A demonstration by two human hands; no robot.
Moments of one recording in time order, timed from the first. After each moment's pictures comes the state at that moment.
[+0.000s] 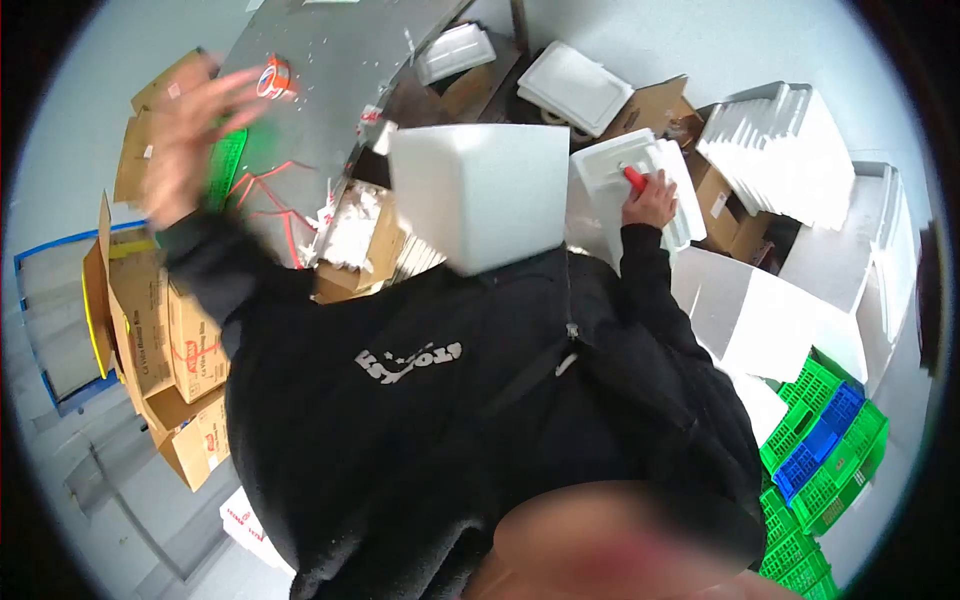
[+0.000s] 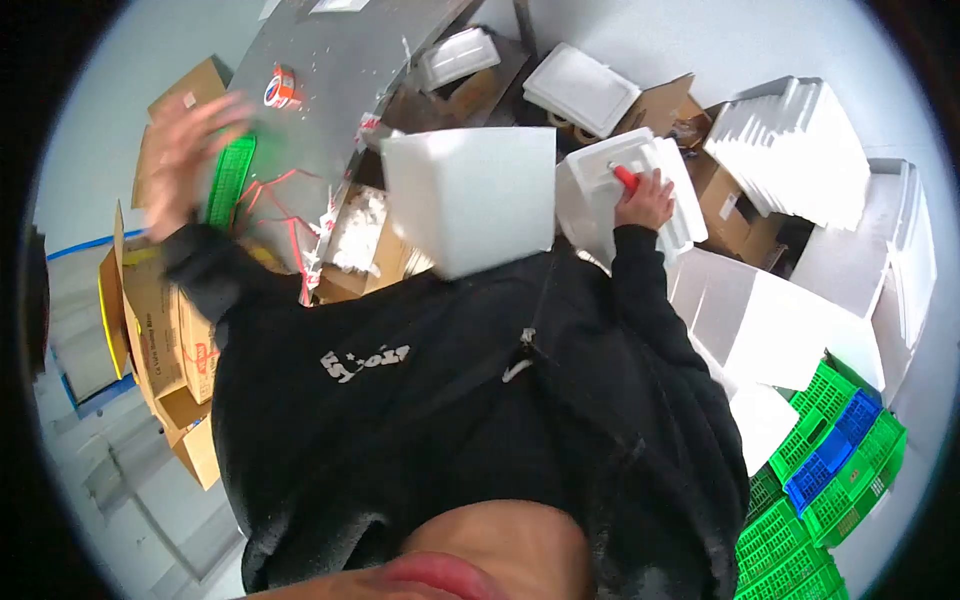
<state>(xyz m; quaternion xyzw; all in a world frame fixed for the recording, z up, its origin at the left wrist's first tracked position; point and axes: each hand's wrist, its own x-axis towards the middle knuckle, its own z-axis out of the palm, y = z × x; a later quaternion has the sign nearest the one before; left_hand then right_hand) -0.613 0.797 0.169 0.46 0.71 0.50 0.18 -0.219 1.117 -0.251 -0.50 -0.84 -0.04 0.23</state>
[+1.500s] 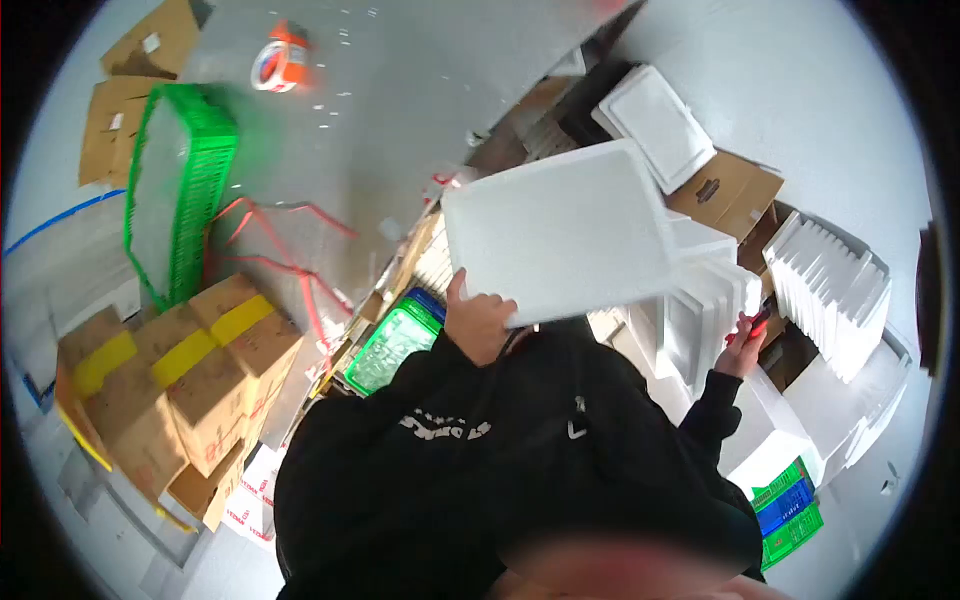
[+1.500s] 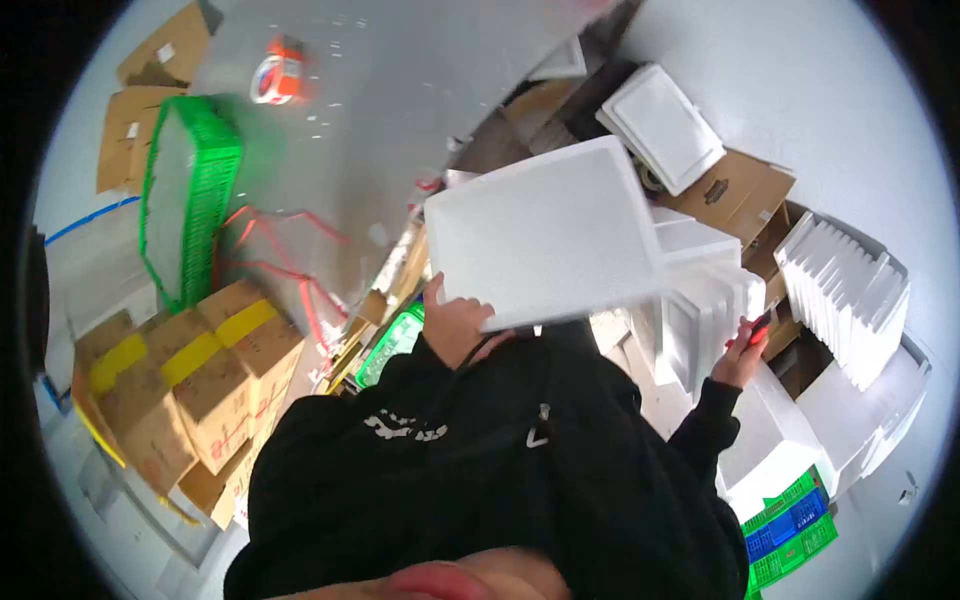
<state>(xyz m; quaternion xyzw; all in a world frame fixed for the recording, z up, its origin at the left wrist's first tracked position) -0.631 0.805 -0.171 0.44 0.85 0.09 0.28 -0.309 1.138 -0.193 -0.61 -0.69 0.32 0.22</state>
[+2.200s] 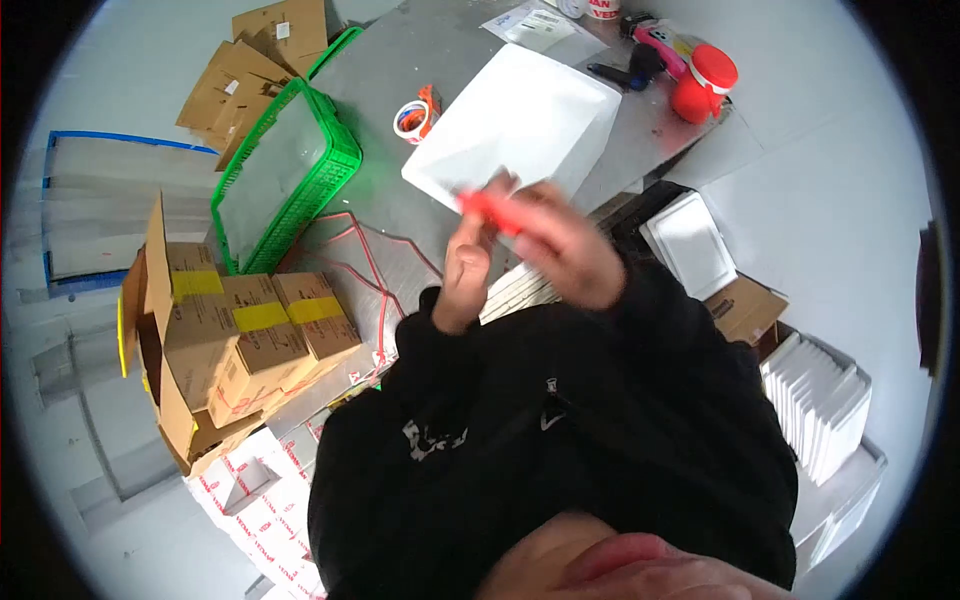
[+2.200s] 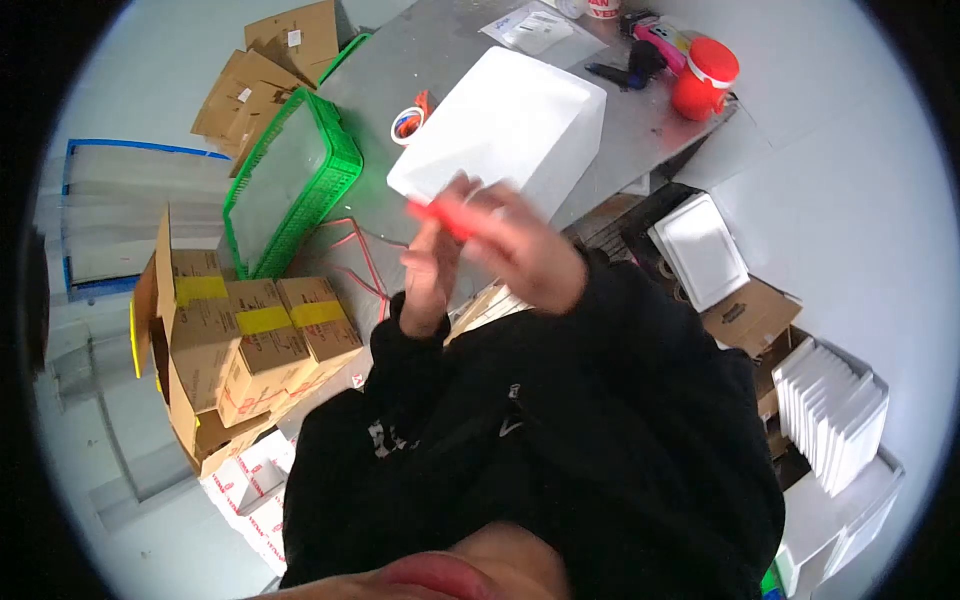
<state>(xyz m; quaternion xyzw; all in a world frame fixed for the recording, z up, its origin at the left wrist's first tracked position) -0.788 0.860 0.005 0.20 0.63 0.75 0.05 -0.751 1.020 0.021 0.21 -0.78 0.57 0.10</state>
